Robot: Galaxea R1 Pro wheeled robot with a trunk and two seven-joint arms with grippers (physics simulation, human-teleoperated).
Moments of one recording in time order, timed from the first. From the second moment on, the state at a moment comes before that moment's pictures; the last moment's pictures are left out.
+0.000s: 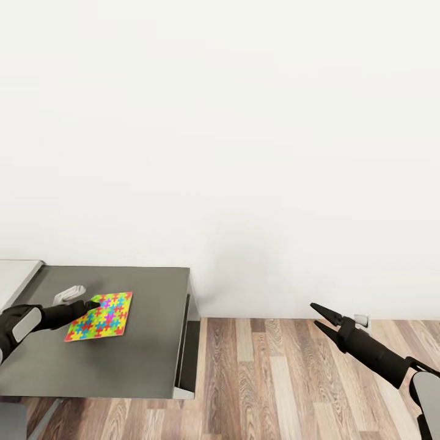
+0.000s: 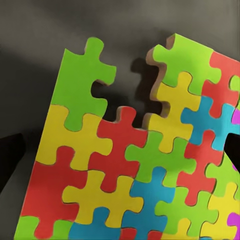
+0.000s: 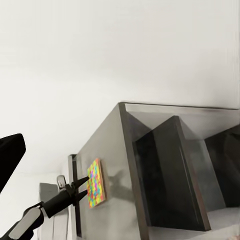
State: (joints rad) left arm -0.92 0.54 -0.33 -0.29 0.76 0.51 -0.35; right arm -0.19 -0.10 -0.46 -1.56 -0.94 1.04 0.46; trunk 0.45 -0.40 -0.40
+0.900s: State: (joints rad) left arm -0.92 0.54 -0.32 -0.29 0.76 0.51 -0.35; right arm -0.19 -0.09 -0.49 -1.56 -0.94 1.04 0.46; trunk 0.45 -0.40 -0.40
